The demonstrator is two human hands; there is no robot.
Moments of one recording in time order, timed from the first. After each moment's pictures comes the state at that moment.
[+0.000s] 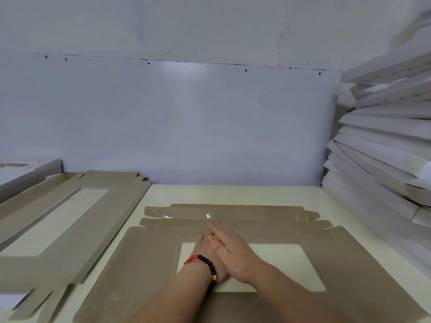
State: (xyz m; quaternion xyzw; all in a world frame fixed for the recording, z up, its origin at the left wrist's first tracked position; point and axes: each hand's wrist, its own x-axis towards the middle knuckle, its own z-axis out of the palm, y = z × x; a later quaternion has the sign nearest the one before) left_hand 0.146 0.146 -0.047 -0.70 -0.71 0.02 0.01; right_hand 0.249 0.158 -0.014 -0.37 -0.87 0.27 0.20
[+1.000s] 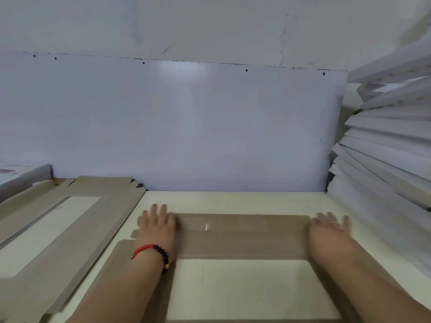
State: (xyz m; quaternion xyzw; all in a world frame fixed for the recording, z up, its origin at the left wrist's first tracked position) left_hand 0.028 0.172 -0.023 -0.57 -0.82 0.01 0.11; right_hand 0.393 0.275 -0.005 -0.67 -0.72 -0.19 -0.05
